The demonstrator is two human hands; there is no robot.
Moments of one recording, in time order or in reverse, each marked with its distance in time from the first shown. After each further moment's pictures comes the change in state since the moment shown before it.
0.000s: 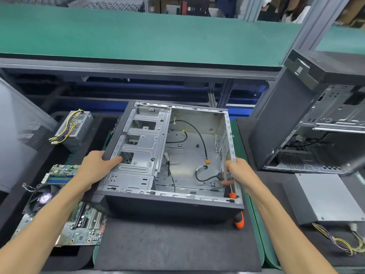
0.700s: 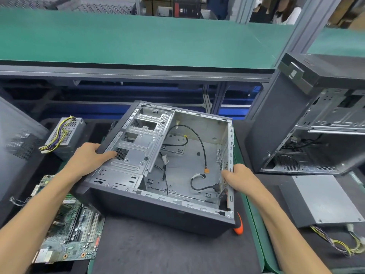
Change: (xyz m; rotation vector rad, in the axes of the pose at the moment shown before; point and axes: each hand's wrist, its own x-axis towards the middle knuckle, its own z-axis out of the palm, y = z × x) left_hand 0.046 0.017 -0.021 0.133 -0.046 0.099; right_hand -0.009 -0.010 -0.011 -0.549 0.068 -0.031
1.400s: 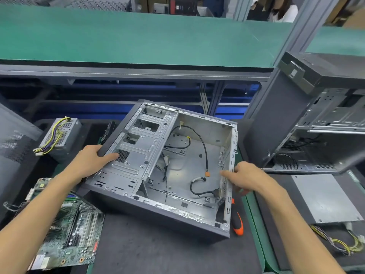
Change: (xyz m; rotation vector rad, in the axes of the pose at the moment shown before) left_hand 0.006 0.009 0.010 -0.020 -0.091 0.028; right_hand -0.005 -0.009 -0.028 -0.283 -0.112 0.028
